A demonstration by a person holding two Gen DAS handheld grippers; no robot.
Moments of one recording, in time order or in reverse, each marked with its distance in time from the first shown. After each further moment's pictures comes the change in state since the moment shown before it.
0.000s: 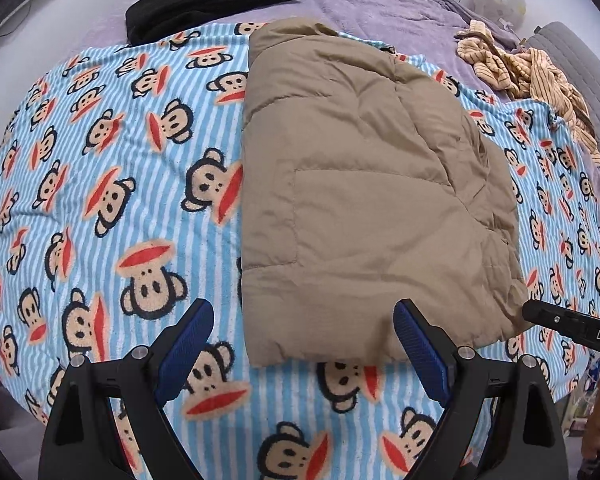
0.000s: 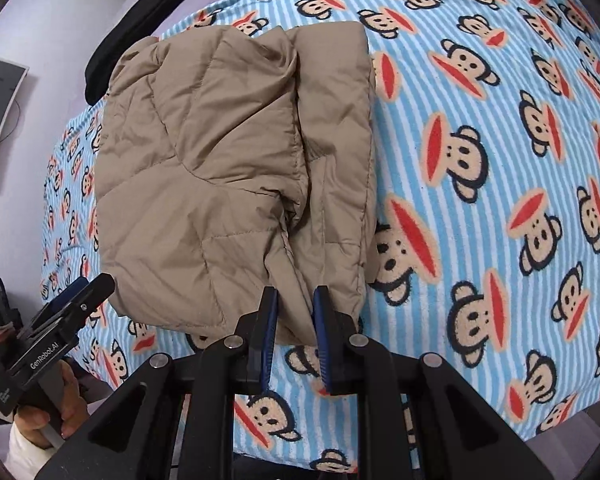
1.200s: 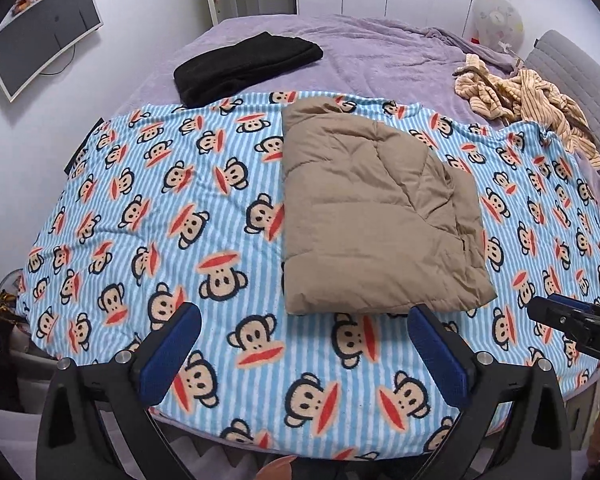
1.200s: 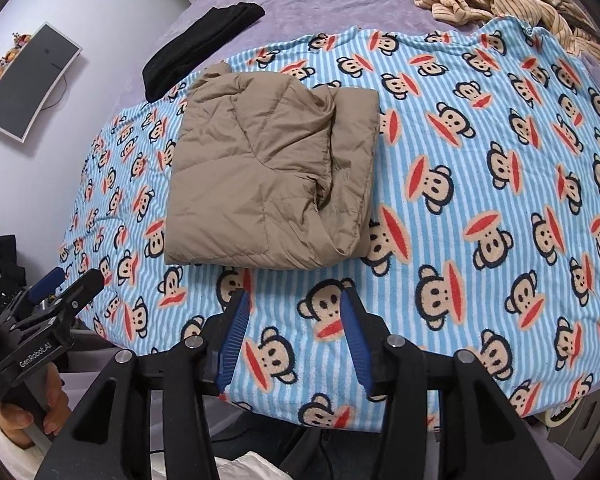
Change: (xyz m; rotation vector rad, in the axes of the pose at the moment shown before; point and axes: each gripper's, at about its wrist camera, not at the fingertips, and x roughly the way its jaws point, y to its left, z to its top) left arm -0.136 -0.024 -0.041 0.034 -0.167 0.155; right arm -0.095 0.030 -0.065 -0.143 -0.145 0.016
